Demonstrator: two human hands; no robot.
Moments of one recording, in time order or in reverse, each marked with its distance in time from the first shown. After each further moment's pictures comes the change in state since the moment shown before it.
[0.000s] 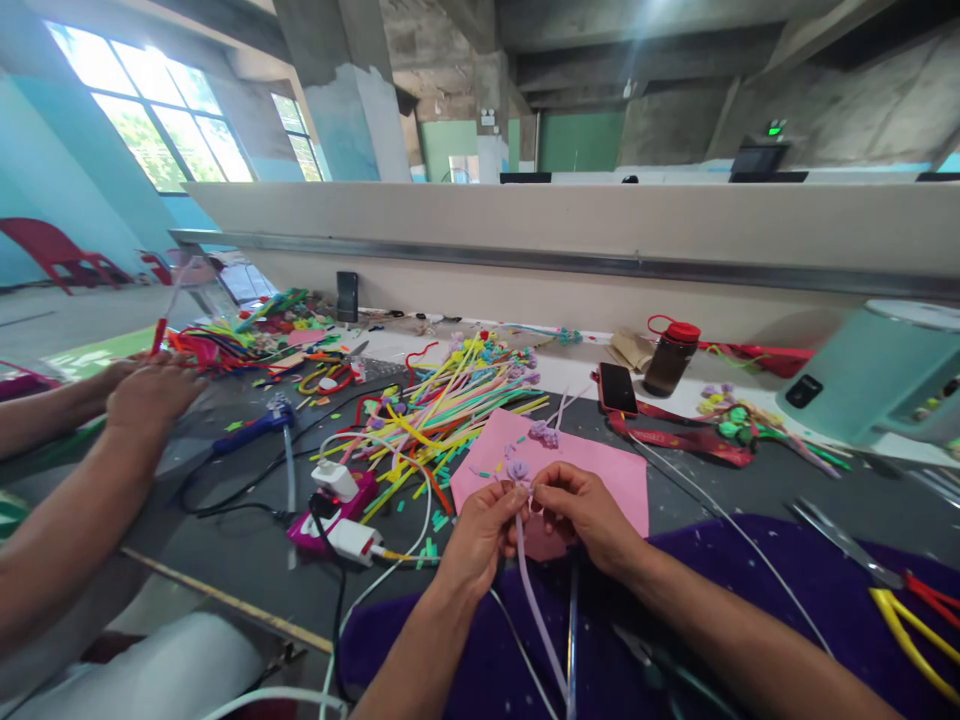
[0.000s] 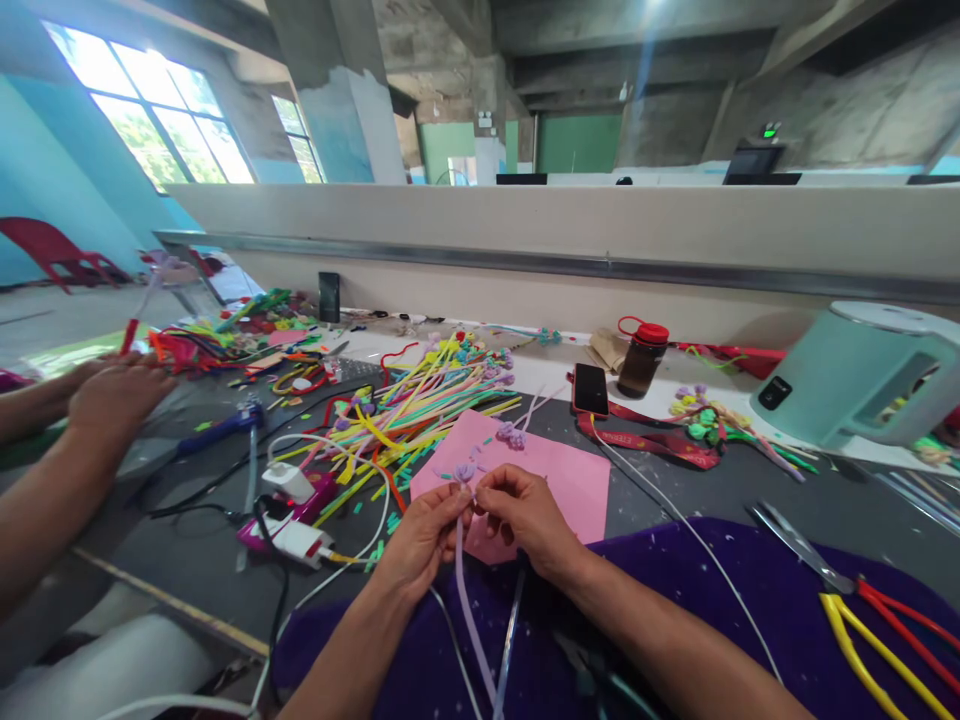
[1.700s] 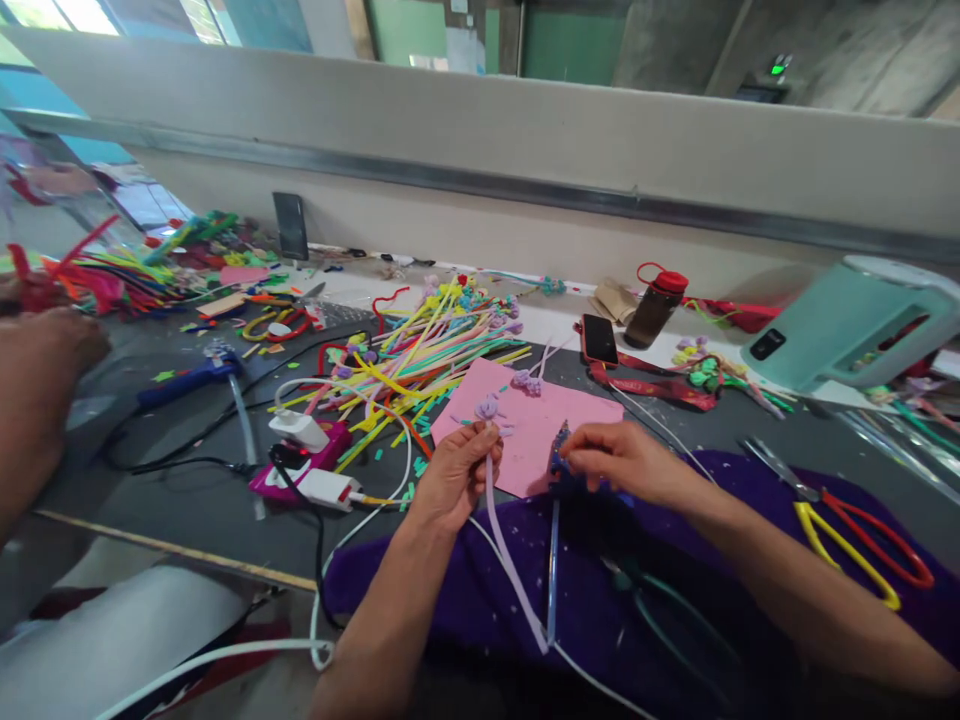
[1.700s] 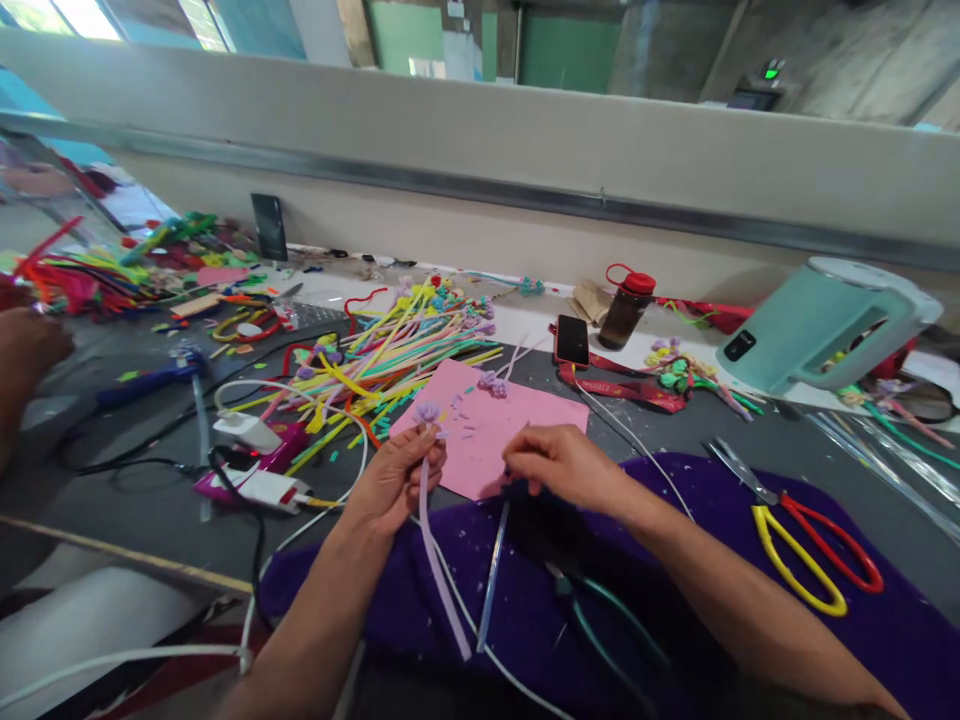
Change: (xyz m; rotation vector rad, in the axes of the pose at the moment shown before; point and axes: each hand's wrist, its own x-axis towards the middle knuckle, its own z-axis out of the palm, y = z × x) left_hand 0.001 0.011 -0.008 -0.195 -0.094 -0.025; right_hand -0.034 -0.040 -0.049 -0.722 -0.169 -0.002
